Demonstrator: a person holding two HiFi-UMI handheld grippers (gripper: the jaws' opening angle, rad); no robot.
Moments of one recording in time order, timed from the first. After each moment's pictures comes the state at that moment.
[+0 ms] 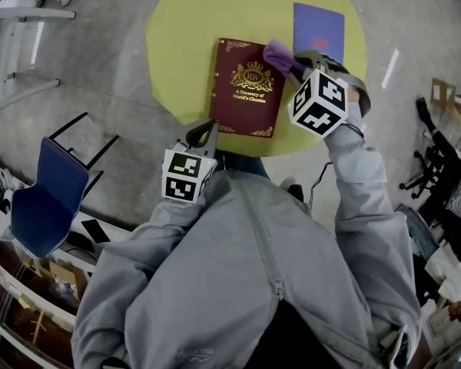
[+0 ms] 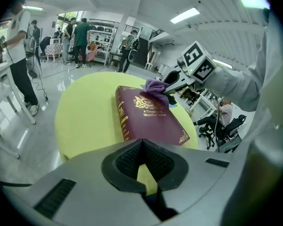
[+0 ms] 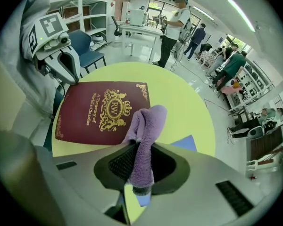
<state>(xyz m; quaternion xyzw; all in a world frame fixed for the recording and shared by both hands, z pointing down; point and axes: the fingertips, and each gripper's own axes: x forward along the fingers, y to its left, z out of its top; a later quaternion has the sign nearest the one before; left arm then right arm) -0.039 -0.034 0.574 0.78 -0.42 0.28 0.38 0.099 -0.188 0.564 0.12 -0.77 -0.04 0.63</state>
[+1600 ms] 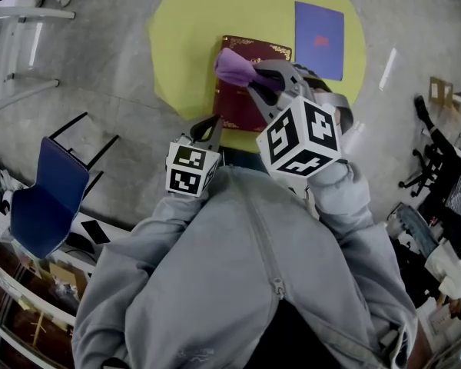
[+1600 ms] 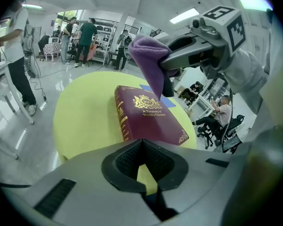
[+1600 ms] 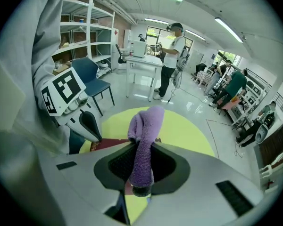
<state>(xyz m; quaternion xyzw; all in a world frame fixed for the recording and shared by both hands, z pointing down) -0.040 -0.033 0.575 0.78 -0.41 0.28 0.38 -0.011 -0.138 0.471 0.12 -0.86 -0.04 0.50</state>
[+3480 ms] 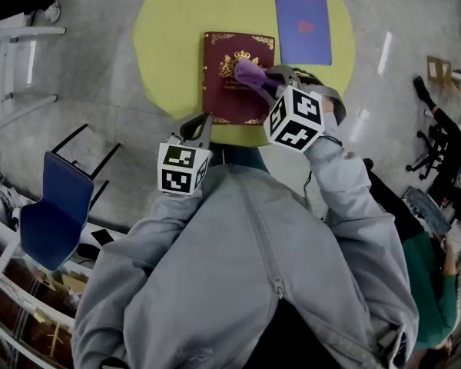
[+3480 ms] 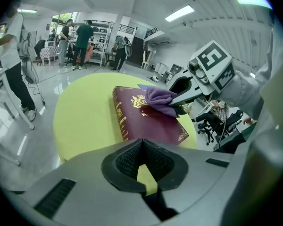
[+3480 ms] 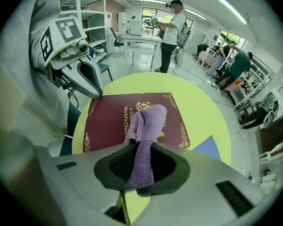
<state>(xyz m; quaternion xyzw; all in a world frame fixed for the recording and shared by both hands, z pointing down) -0.040 -0.029 0.573 0.79 -0.40 0.29 0.36 0.068 -0.109 0.563 0.12 -0.80 0.01 0.59</state>
